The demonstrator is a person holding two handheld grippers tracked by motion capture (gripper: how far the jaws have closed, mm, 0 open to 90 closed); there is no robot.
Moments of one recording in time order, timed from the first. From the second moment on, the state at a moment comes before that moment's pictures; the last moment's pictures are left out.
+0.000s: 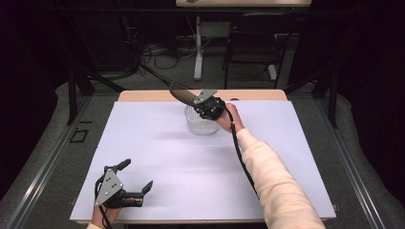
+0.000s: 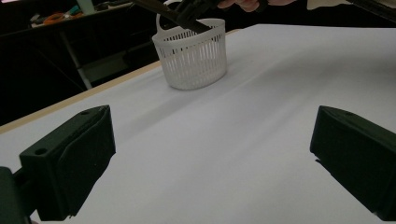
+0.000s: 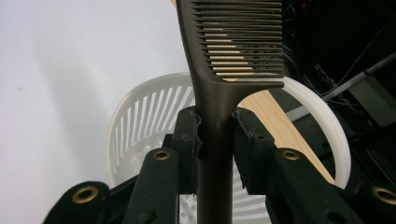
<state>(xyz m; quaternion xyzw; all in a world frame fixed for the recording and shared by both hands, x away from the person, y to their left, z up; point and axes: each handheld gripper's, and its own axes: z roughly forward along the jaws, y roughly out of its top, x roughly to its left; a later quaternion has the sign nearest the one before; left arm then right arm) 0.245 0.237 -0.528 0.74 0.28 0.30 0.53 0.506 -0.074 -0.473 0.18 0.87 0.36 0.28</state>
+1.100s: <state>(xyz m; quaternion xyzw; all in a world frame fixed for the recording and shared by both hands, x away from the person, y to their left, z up) 0.245 0.237 -0.527 0.74 0.28 0.31 0.53 0.504 -0.077 -0.473 0.21 0.88 0.35 0.25</state>
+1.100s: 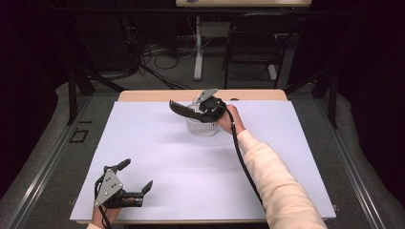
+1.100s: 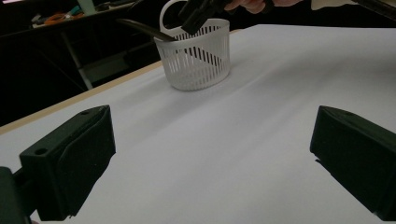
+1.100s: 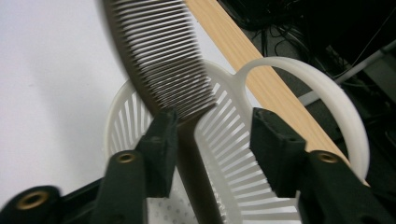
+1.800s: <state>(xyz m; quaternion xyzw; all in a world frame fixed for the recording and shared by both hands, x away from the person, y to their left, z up) 0.244 0.237 -0.528 0.74 0.29 0.31 0.52 0.483 -0.102 -0.448 0.25 0.87 0.38 0.19</state>
